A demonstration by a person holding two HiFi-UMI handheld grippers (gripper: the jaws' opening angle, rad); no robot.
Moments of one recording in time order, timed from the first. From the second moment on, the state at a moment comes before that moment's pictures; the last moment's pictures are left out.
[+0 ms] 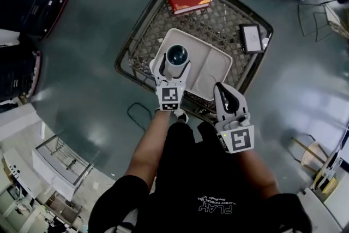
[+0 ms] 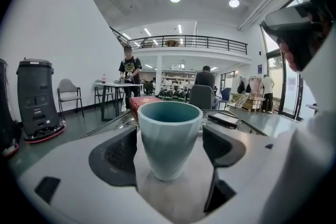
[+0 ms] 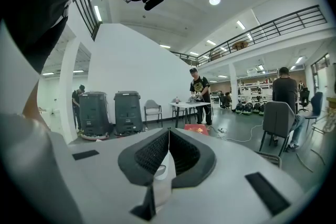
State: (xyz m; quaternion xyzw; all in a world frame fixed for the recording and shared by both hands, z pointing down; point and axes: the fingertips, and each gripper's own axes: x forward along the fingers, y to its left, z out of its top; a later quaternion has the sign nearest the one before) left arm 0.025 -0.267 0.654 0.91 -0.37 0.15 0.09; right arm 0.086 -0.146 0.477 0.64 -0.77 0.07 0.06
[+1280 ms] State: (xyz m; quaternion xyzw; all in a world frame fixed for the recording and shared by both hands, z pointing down) left arm 0.028 -0.272 0.616 0.91 -0.39 0.13 0.06; right arm 0.106 -0.142 0.476 0.66 -0.75 0.08 0.04
